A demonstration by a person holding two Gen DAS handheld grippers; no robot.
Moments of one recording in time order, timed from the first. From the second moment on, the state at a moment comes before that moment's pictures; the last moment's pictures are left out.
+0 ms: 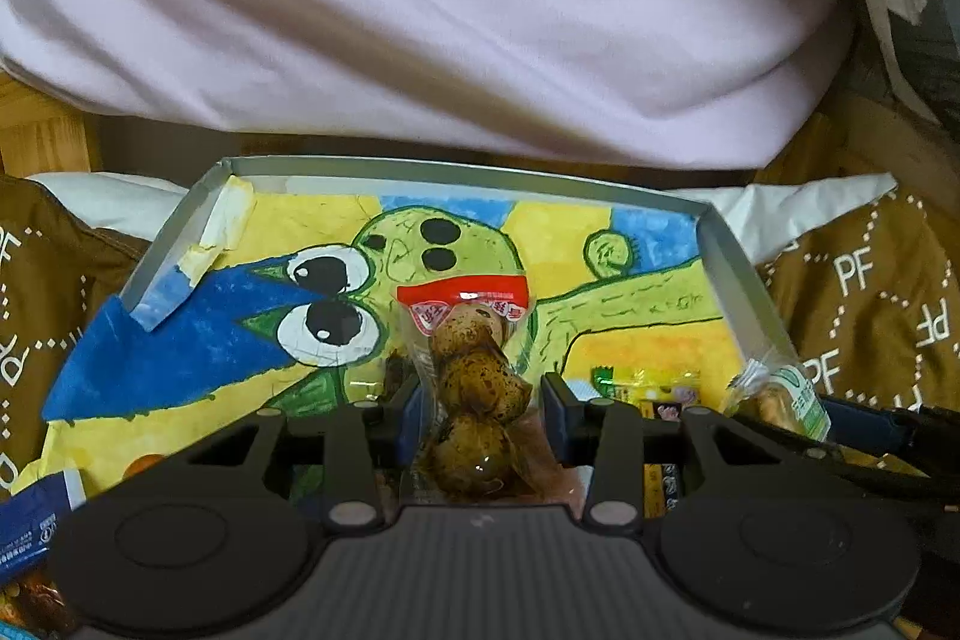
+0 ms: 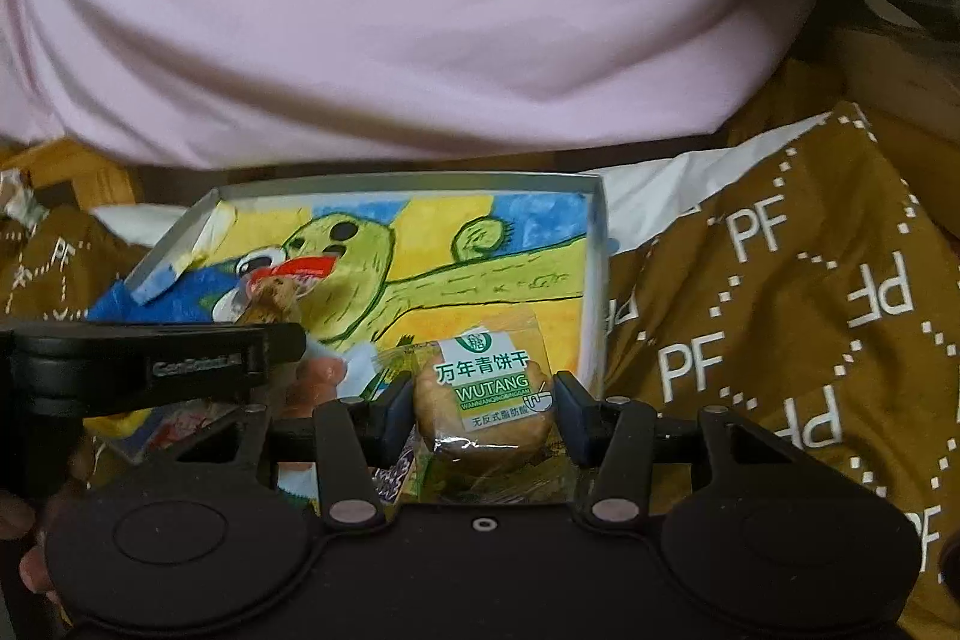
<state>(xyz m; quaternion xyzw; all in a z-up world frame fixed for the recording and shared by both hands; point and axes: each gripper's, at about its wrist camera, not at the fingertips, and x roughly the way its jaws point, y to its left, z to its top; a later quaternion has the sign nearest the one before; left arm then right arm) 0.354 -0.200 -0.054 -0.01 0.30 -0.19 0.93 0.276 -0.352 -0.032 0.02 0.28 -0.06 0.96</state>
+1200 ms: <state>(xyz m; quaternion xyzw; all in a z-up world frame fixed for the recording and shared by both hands) 0.273 -0.119 0.027 -0.05 0.19 -0.15 0.97 0.187 -0.316 0.035 -0.01 0.13 -0.06 0.99</state>
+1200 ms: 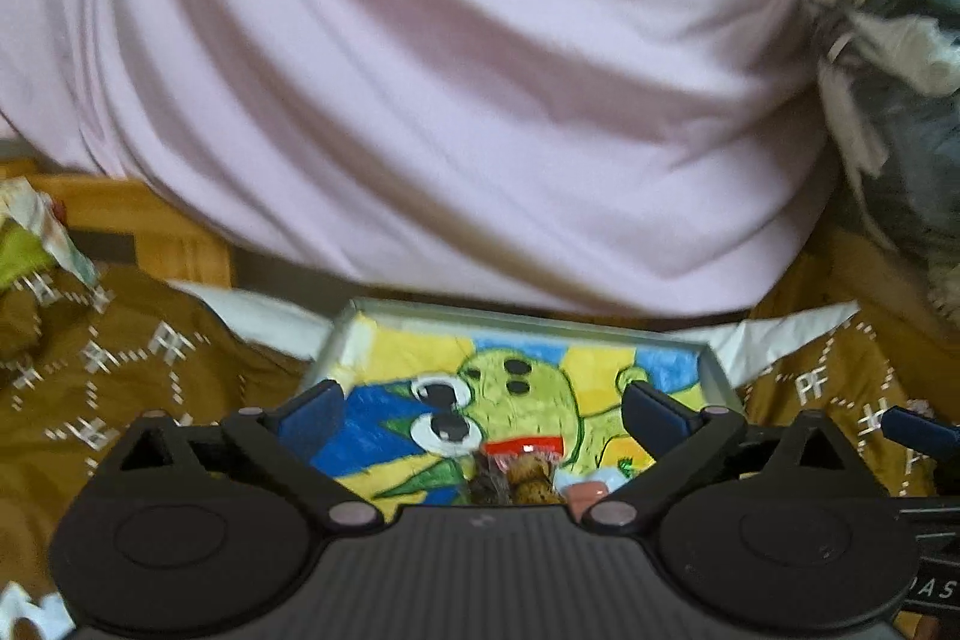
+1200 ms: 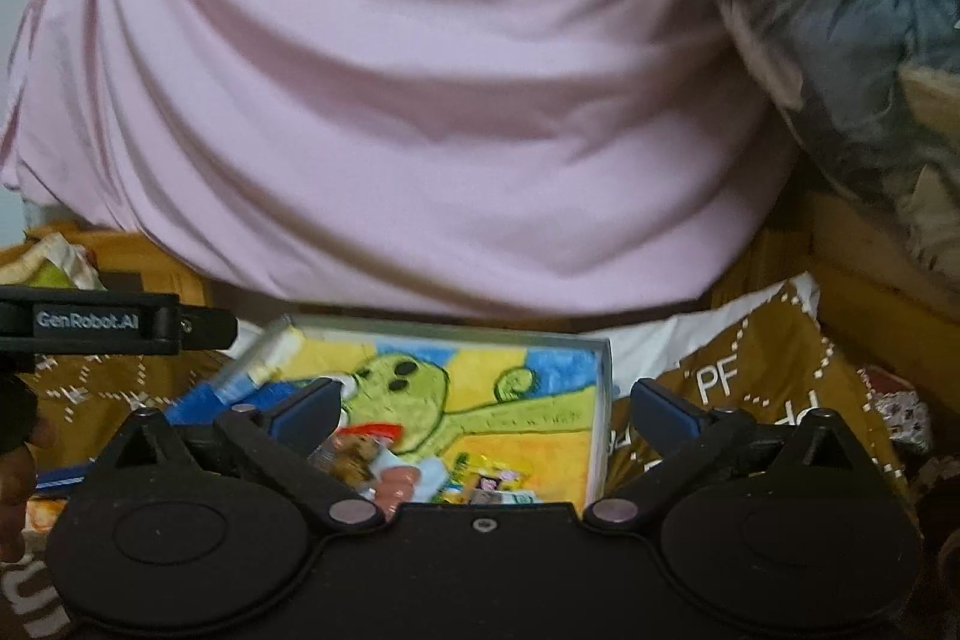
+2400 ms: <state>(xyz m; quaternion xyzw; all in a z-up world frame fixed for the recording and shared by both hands) 0.063 -0.002 0.019 -0.03 0.18 -0.10 0.98 -0.007 -0.241 0.024 0.10 0.11 -0.07 0.99</state>
